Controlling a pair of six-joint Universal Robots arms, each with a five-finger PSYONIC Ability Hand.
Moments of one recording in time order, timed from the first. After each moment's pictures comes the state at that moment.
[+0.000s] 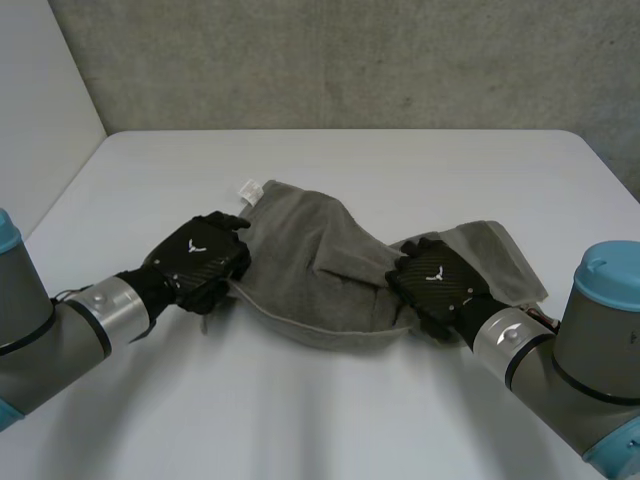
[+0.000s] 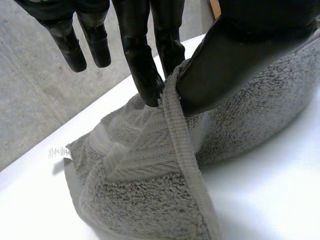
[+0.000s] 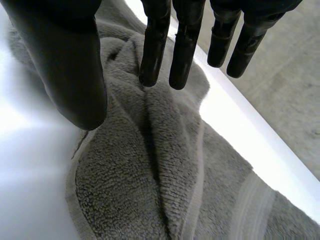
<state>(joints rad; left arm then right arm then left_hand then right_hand) 4.54 -1.89 -1.81 3.37 -0.90 3.59 1.95 -1.20 1.82 -0.29 1.20 2.56 1.27 1.33 0.23 0.23 1.14 0.69 0.70 0.22 0.25 0.49</state>
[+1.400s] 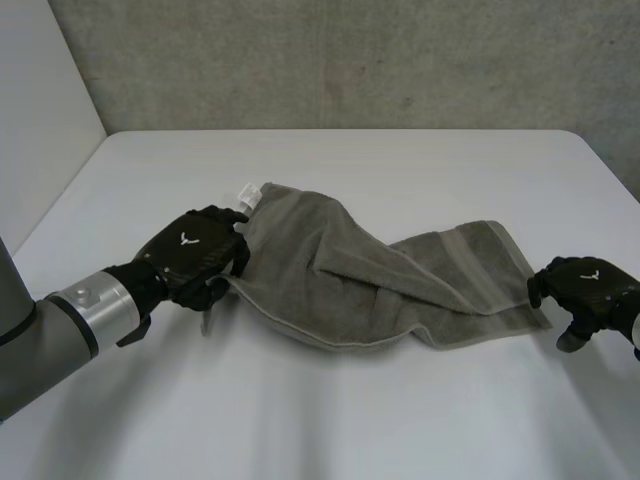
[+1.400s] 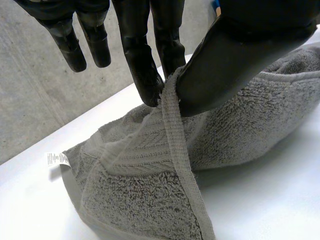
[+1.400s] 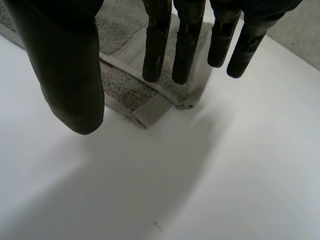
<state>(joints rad) 4.54 -1.80 -1.81 3.31 -0.90 3.49 1.37 -1.22 1.81 0.07 1.00 2.42 1.27 1.33 0.23 0.23 1.14 0.62 0.63 0.22 0.25 0.42</state>
